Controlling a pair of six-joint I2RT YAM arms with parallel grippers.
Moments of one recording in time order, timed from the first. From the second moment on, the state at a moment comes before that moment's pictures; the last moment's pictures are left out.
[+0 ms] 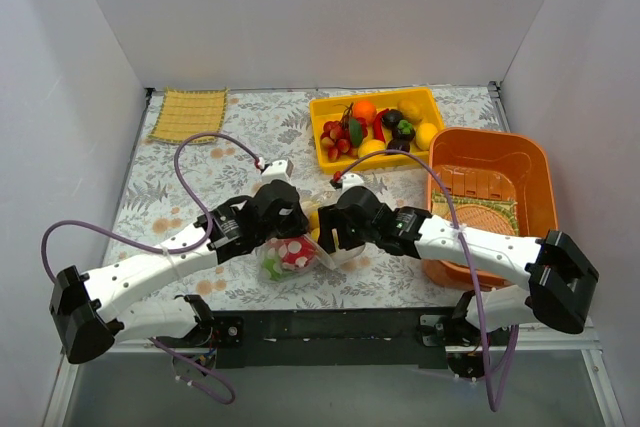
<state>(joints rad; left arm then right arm) -0.96 1.12 0.94 -0.55 -0.31 -0.84 1.05 1.33 0.89 -0.35 0.12 0.60</state>
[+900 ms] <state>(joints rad) -0.96 0.92 0.80 -0.61 -0.40 -0.97 1.05 1.29 0.61 0.11 0.15 0.74</state>
